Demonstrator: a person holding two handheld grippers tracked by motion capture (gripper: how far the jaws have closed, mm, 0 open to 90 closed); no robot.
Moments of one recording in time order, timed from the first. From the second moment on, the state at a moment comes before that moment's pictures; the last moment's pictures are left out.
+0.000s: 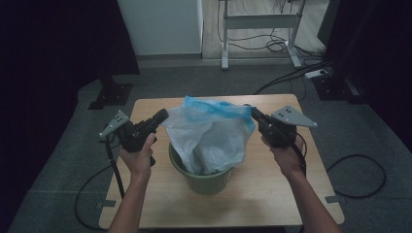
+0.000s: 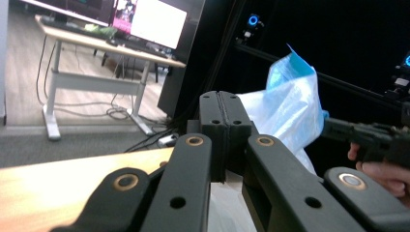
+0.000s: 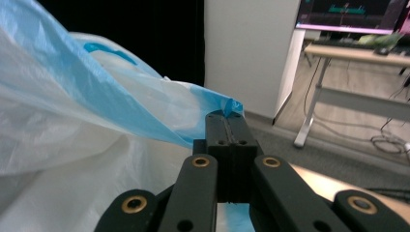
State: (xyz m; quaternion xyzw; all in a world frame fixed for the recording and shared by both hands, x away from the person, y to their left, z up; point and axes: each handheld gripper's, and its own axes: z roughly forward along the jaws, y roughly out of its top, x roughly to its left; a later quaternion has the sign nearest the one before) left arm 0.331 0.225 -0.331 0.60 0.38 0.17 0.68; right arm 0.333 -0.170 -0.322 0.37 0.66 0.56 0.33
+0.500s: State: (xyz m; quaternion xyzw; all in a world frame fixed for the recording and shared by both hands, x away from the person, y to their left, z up) left arm 0.295 0.232 -0.365 0.63 0.36 0.18 0.66; right arm 0.313 -0.167 -0.330 0.35 0.65 0.58 0.33
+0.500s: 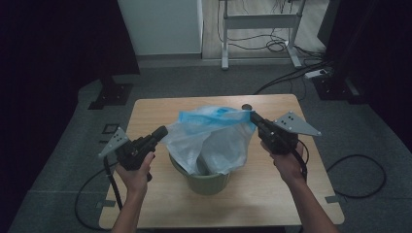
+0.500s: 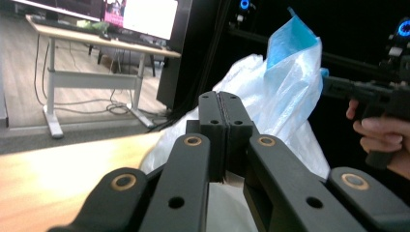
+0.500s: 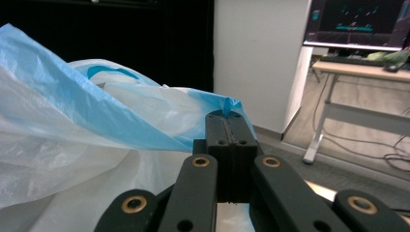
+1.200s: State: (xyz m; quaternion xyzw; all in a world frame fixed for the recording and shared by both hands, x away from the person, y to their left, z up) left arm 0.266 0.229 -0.359 0.68 0.33 0.19 0.63; right arm 0.282 -0.152 -0.351 0.32 0.68 0.59 0.29
